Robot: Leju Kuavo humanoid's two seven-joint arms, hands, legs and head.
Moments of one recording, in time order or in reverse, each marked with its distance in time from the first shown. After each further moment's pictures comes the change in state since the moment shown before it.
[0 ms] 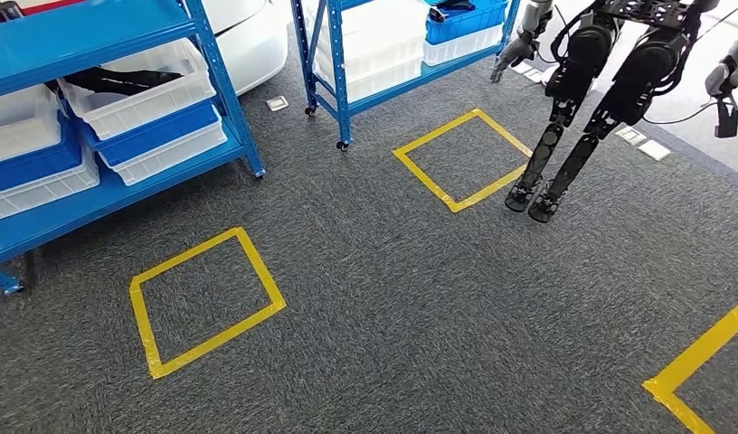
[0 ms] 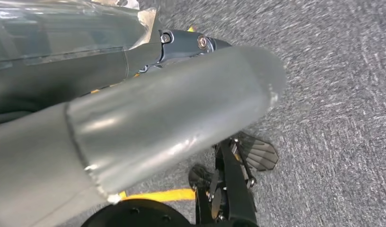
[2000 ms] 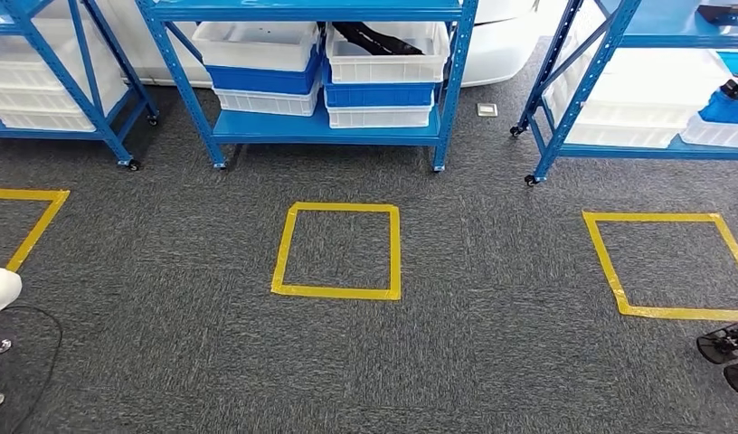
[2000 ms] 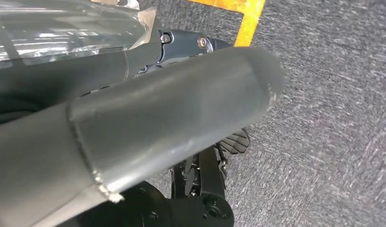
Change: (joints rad) left arm -0.020 -0.031 0.073 -0.003 0.018 -0.054 -0.077; right arm 0.013 -0.002 -0.090 0.001 -0.029 -0.004 -0.004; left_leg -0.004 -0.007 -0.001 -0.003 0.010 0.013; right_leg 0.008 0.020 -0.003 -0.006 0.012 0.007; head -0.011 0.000
